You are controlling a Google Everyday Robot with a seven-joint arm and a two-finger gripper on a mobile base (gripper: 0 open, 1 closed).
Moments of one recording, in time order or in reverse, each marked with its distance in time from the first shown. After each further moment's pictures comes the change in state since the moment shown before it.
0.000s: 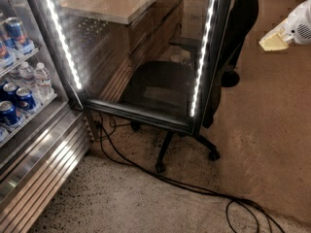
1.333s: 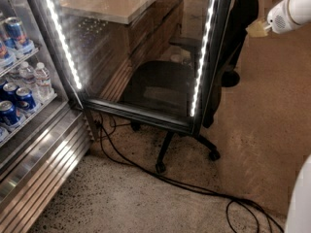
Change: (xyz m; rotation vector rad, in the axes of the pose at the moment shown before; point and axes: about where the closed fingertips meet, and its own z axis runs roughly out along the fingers) arm -0.031 -0.061 0.065 0.055 -0.100 0.087
